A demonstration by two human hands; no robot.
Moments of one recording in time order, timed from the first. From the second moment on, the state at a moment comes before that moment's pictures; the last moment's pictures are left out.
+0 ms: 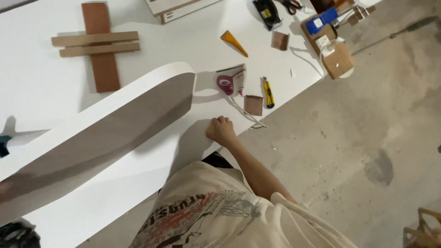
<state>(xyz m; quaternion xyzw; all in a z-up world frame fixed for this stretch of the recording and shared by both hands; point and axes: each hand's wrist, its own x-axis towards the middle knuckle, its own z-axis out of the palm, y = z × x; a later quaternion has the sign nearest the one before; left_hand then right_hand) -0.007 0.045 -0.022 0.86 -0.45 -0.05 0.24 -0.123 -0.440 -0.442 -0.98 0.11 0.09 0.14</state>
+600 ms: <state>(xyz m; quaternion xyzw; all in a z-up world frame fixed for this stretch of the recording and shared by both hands) -0.057 -0.004 0.009 0.93 -0.23 0.24 0.19 -0.105 -0.744 -0.427 -0.87 0.34 0.09 0.34</state>
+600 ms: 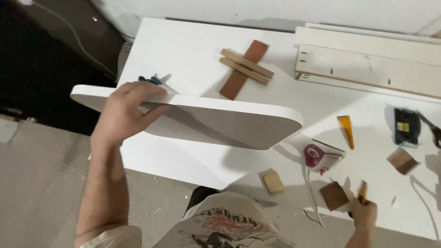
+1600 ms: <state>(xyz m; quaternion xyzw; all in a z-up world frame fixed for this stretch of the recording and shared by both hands) -0.066 0.050 0.013 0.85 -0.30 0.26 0.36 0.051 -0.390 -0.174 -0.60 -0.15 0.12 0.77</state>
